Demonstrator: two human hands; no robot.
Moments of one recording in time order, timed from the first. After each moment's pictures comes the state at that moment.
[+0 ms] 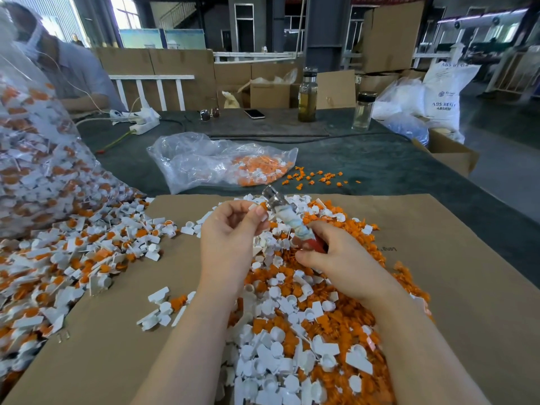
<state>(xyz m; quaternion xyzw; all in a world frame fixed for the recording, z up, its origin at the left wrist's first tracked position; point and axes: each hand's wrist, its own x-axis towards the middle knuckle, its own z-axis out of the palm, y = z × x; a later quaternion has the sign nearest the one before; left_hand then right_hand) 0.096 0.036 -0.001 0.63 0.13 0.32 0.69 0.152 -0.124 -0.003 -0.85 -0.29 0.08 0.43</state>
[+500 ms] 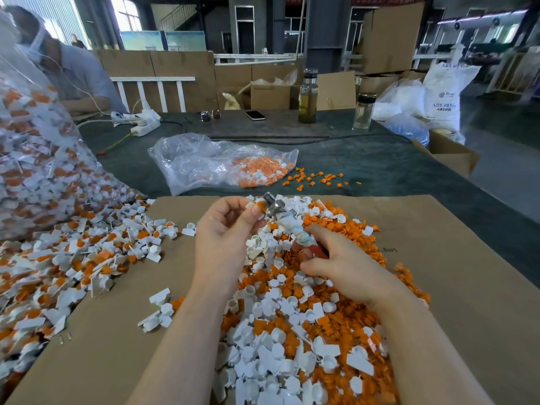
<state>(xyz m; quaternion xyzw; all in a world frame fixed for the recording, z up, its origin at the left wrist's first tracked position) 0.093 0.046 -0.002 0.64 0.08 0.33 0.69 0.147 -0.128 0.004 -0.84 -0.30 0.15 0.42</state>
